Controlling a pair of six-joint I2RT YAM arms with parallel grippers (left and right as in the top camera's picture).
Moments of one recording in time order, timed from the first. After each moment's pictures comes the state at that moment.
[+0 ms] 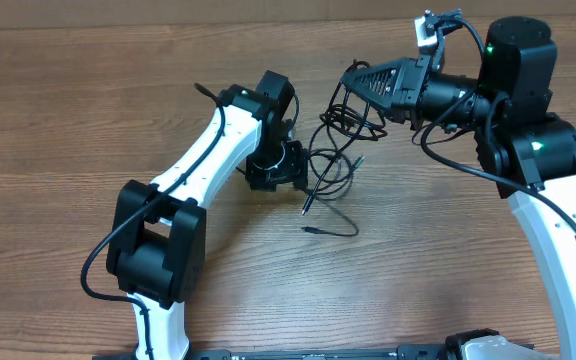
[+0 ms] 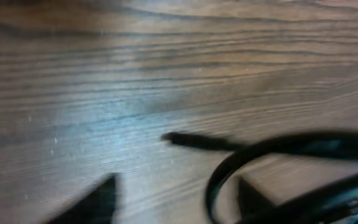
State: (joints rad) left arm -0.43 2.03 1.60 -1.11 0.34 -0.45; right arm 0.18 1.39 1.48 -0.48 -0.94 0.94
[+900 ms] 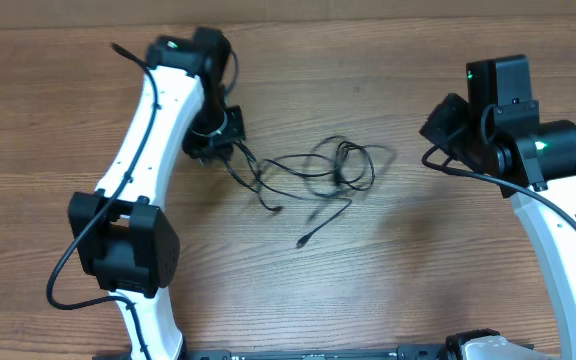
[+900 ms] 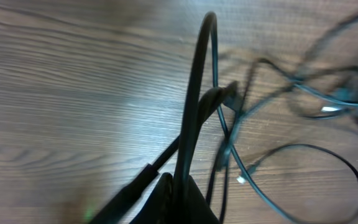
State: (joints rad) left arm -0.21 2.04 1.96 -1.54 0.14 -0.42; right arm 0.17 1.39 1.48 -1.08 0.06 0.78
